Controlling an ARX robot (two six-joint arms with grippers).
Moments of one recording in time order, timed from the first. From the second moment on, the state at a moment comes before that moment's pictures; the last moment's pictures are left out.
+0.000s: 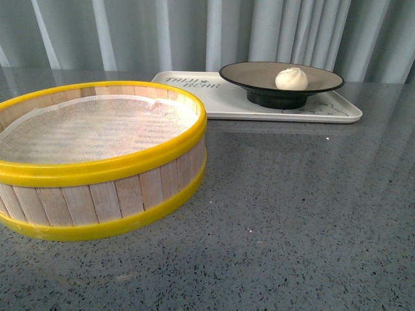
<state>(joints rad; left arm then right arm) 0.00 0.00 0.03 0.00 0.00 0.00 -0.19 0.92 0.34 0.78 0.26 0.09</state>
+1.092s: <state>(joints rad) 0.00 0.00 0.03 0.00 0.00 0.00 0.00 0.35 0.01 0.34 0.00 0.00</state>
